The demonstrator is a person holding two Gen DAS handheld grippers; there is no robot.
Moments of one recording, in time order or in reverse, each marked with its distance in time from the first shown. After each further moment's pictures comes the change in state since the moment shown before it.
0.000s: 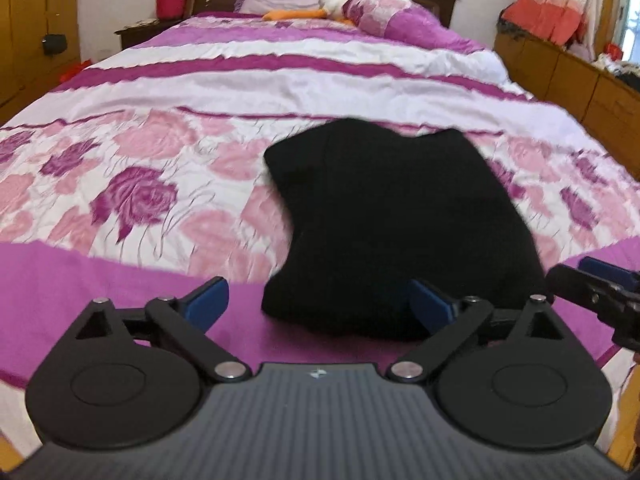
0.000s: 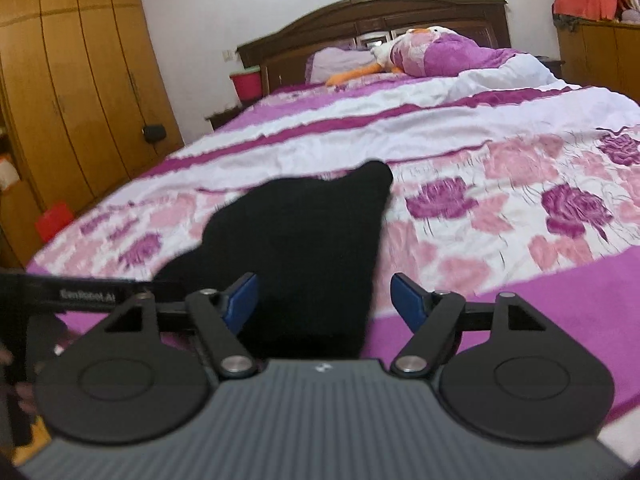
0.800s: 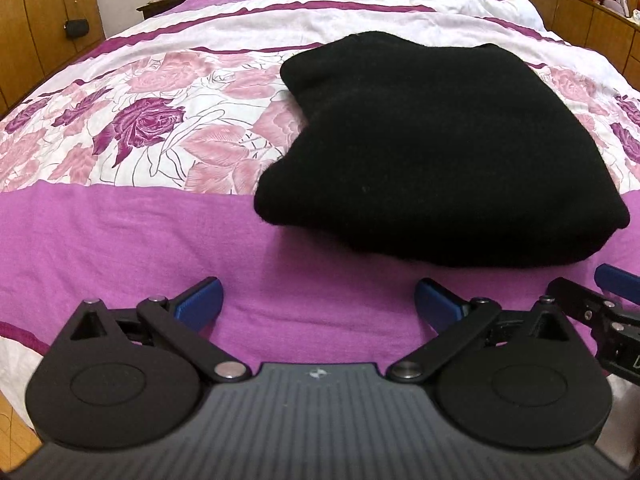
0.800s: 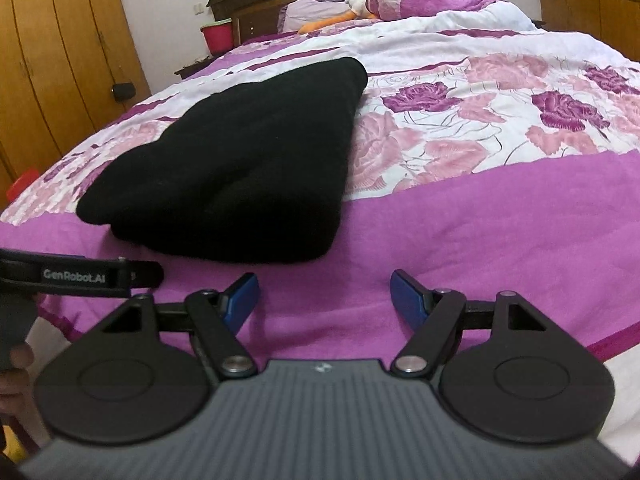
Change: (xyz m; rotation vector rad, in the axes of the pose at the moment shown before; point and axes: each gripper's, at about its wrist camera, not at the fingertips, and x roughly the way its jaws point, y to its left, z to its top) left arm 0.043 -0.010 -0.039 0.028 0.108 0.126; right arm 0.036 -0.007 -0.061 0.029 0.126 -0.073
